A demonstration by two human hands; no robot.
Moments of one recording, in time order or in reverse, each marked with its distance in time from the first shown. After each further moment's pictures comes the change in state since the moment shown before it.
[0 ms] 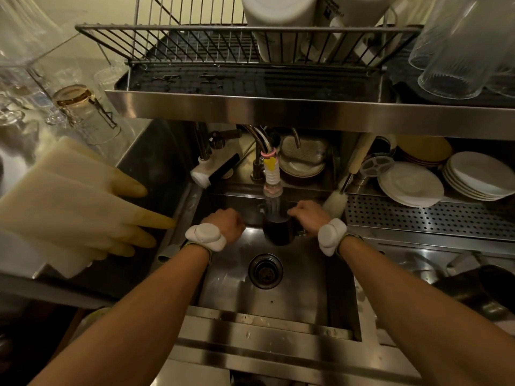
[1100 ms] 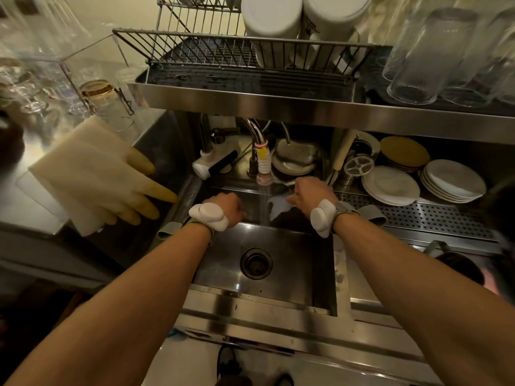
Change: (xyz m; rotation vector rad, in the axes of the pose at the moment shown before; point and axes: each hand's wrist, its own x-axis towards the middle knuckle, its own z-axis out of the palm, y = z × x) left_hand -0.046 0.027 -0.013 0.024 0.086 0.015; right_hand -0.054 -0.019 -0.042 -0.660 0.189 -0.241
